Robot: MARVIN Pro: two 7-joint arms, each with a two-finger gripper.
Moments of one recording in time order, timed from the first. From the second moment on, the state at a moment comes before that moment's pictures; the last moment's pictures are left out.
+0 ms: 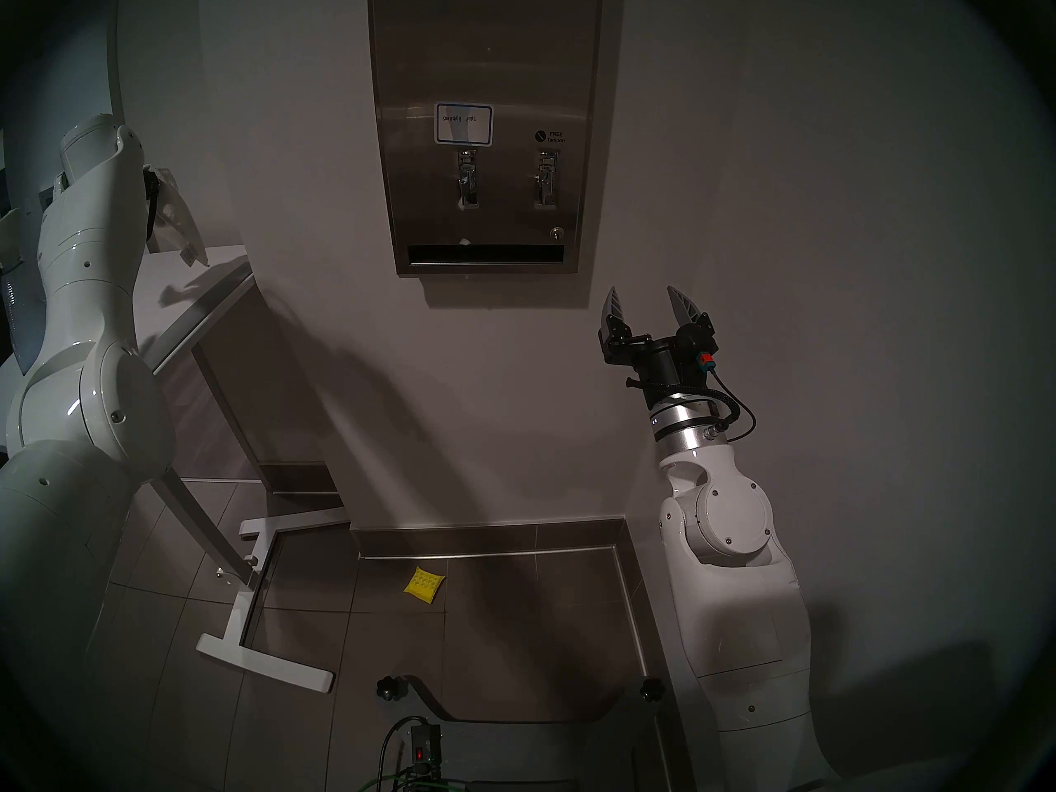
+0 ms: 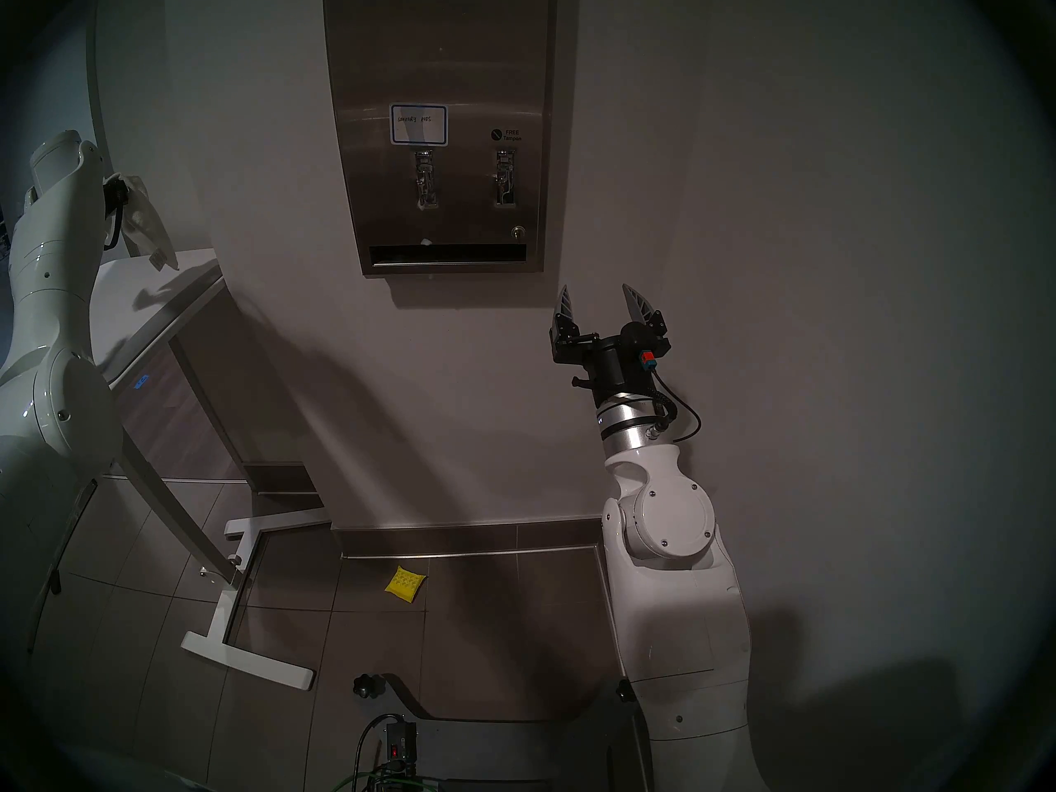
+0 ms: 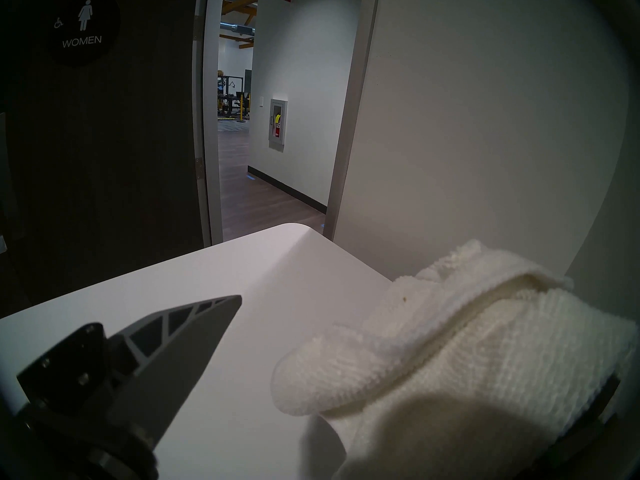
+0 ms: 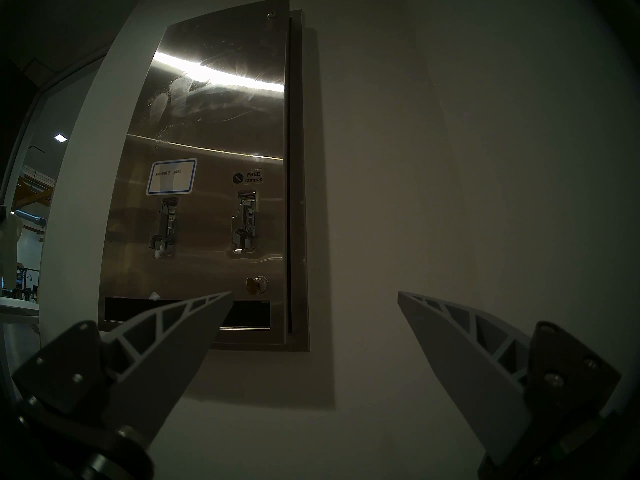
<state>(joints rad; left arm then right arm) 0.31 -1.07 -1.78 -0.86 -0.27 0.83 0.48 -1.62 -1.61 1.53 -1.81 0.07 -0.29 0.15</state>
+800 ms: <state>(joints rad) 0.19 -1.07 -1.74 -0.69 -0.29 0.78 0.56 -1.62 -1.61 1.52 -1.81 0.07 -0.29 0.14</state>
